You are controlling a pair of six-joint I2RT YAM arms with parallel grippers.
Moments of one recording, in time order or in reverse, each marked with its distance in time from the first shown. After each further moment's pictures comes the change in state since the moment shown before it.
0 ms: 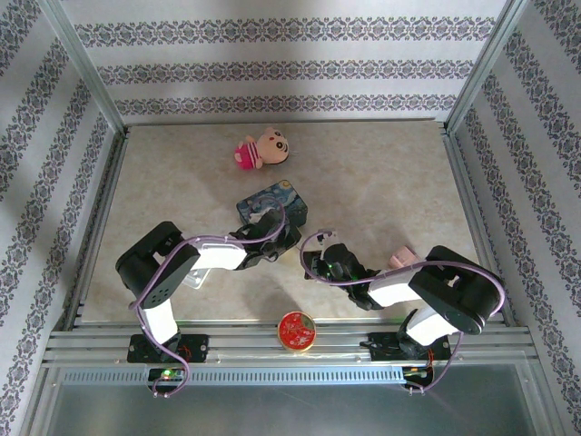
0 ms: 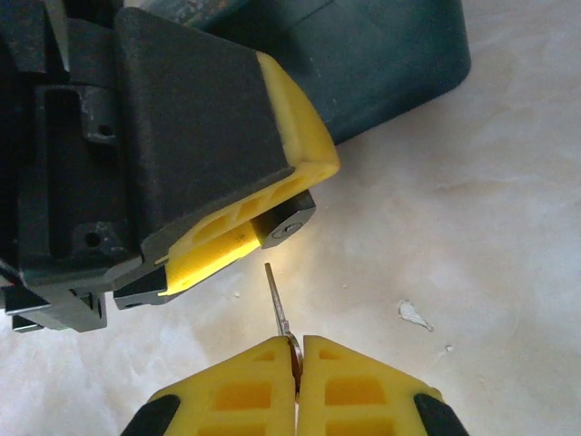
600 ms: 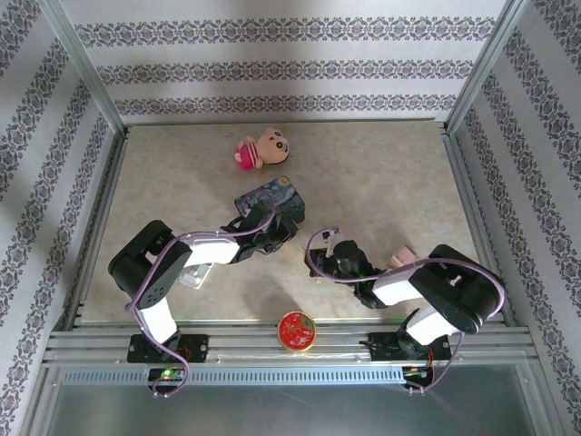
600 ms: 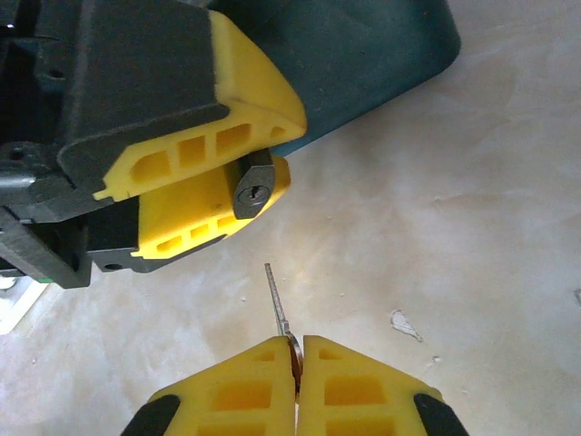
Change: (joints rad) left arm 0.070 -0.031 0.000 0.000 0.133 -0.044; right arm -0.087 0.000 -0.040 0.084 -0.145 -0.019
